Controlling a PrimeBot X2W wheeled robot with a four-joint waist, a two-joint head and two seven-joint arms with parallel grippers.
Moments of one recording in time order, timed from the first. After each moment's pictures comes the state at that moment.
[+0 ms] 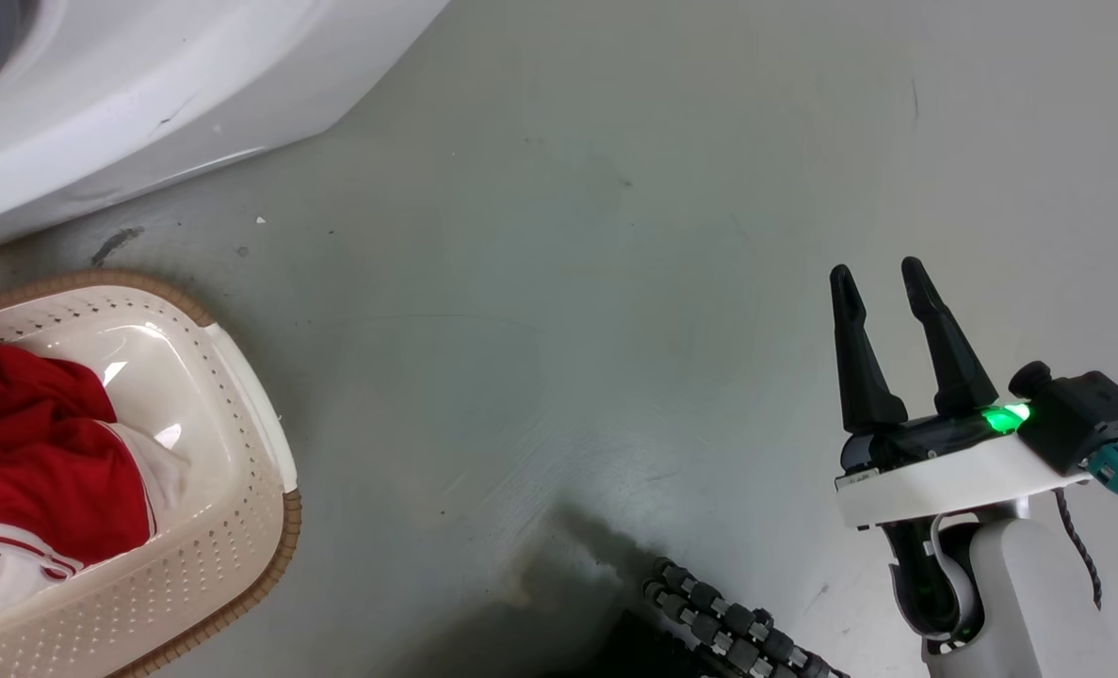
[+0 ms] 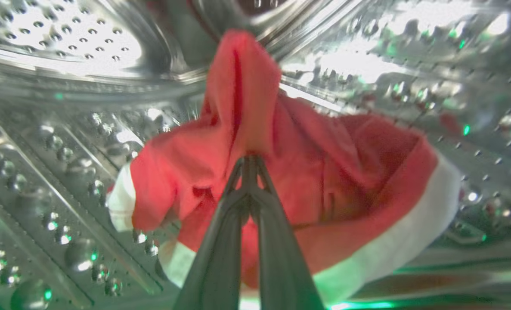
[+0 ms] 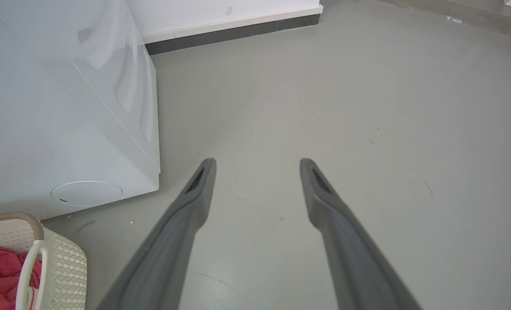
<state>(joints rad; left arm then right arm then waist) -1.43 0.63 -0.16 0.60 -0.20 0.00 0.60 -0.27 -0.05 0.13 0.12 0.36 0.13 -0.26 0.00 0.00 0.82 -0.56</state>
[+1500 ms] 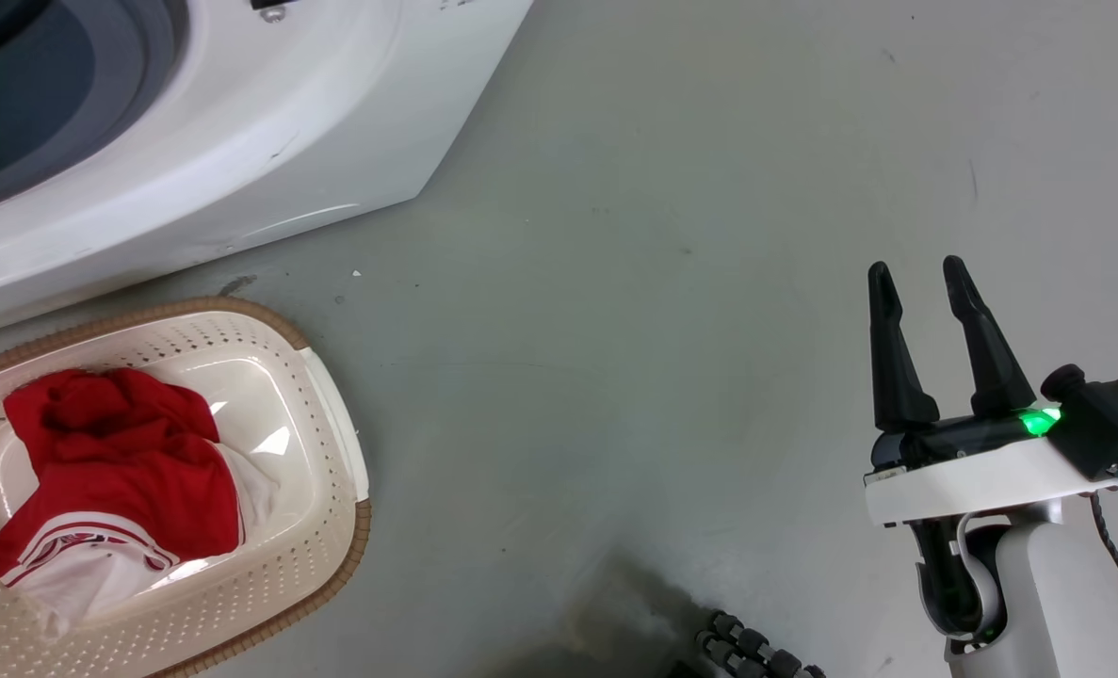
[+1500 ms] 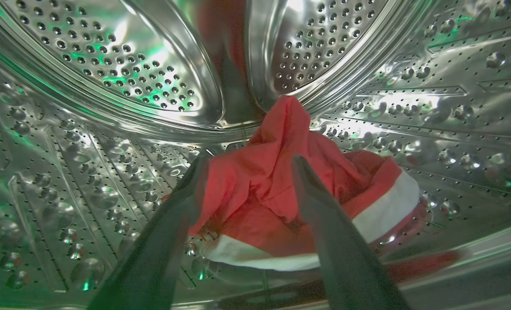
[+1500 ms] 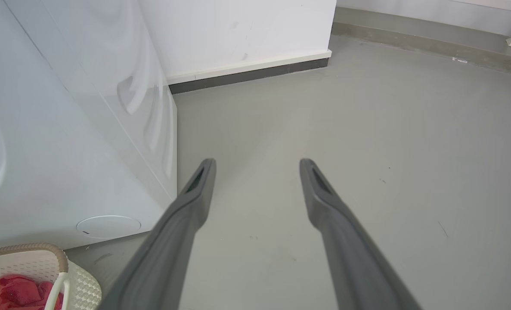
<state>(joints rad) -1.09 0.61 -0.06 0.59 -0.36 0.02 0.07 -0.26 -0.05 0.06 0.11 0.30 0.13 -0.26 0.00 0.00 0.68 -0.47</state>
